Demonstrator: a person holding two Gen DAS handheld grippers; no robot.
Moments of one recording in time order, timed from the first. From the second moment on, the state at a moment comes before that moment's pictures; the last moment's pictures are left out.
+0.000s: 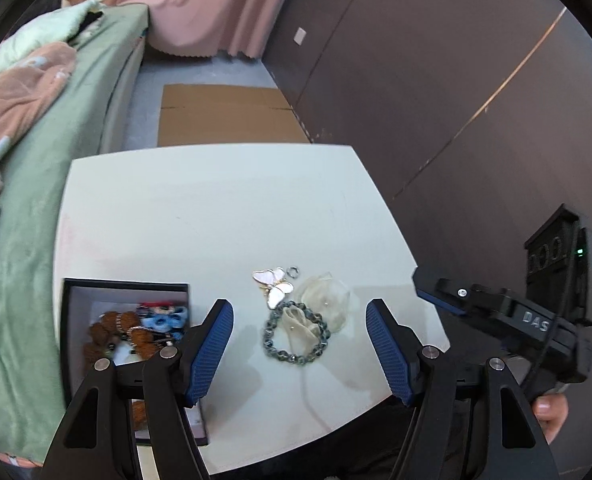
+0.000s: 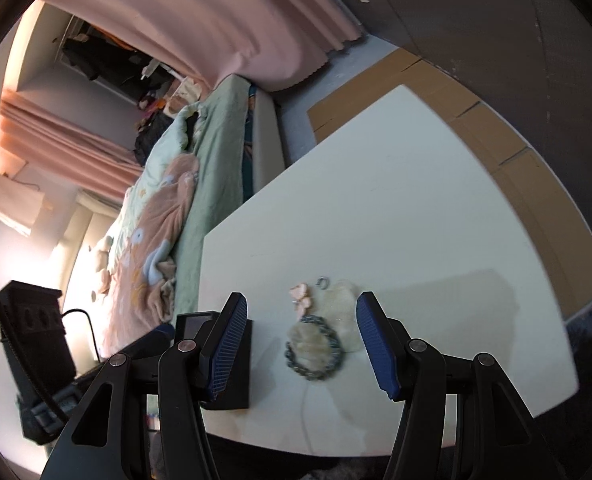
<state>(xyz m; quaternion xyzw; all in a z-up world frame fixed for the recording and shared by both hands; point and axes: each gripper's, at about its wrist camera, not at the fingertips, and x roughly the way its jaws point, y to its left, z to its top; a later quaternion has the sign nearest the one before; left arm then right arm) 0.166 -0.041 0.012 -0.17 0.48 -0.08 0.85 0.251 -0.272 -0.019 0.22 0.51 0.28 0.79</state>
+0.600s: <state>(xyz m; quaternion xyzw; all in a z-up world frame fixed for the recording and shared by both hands) 0.217 -0.085 -0.054 -0.13 0.54 -0.03 0.83 0.254 -0.307 -0.025 0.22 0.52 0.25 0.79</state>
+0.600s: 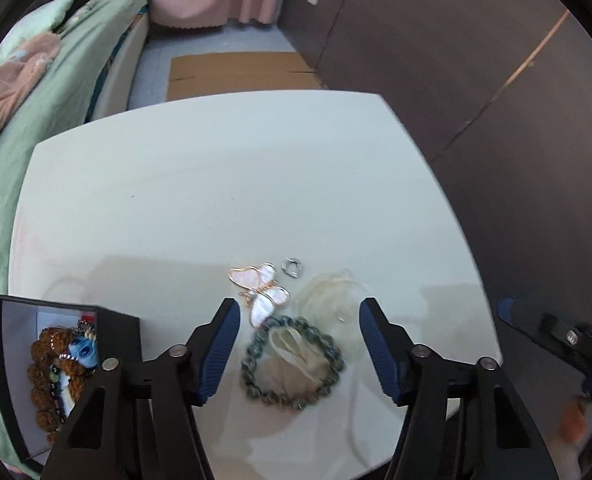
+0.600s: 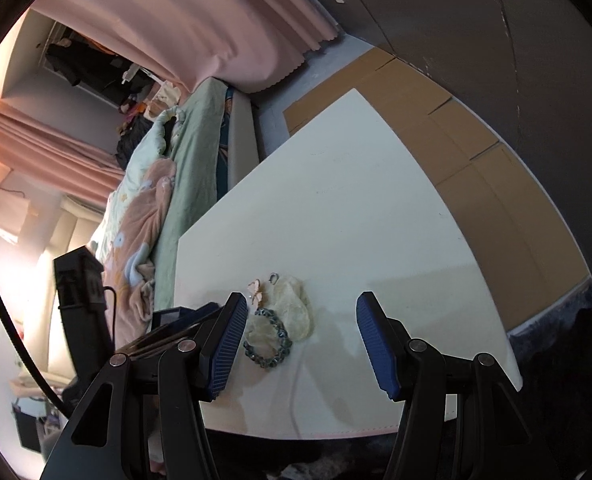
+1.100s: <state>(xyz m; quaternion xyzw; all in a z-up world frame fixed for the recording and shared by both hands) 0.222 -0.065 -0.064 -0.14 0.53 0.01 0.84 0.263 -0.283 -0.041 0.20 0.56 0.24 0.77</state>
